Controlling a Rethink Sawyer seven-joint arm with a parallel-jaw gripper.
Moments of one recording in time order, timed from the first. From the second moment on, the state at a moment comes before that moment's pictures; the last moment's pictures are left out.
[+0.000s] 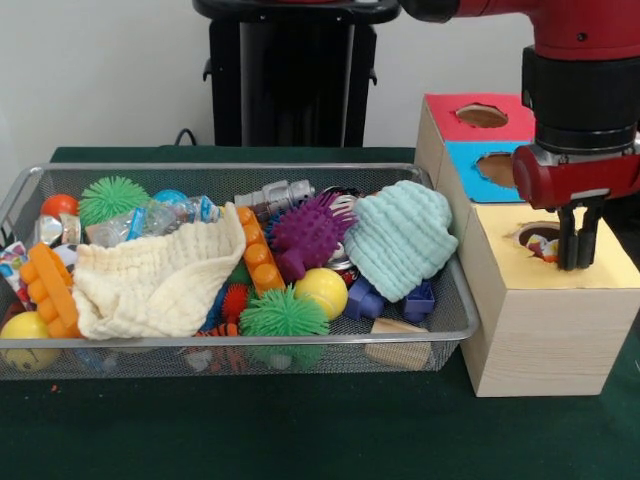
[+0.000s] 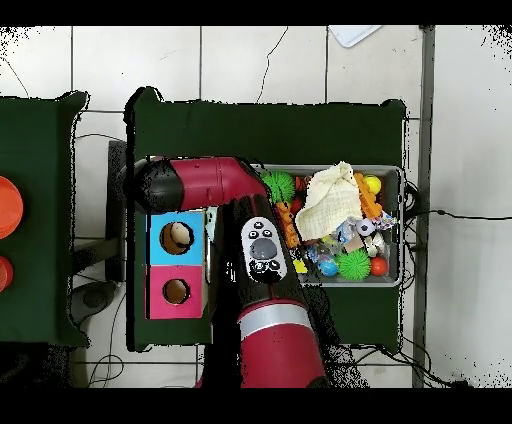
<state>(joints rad) -0.08 -0.54 0.19 1.40 -0.10 0.52 1.69</state>
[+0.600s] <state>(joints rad) -0.04 -0.54 0.14 1.39 -0.09 0.52 1.69</state>
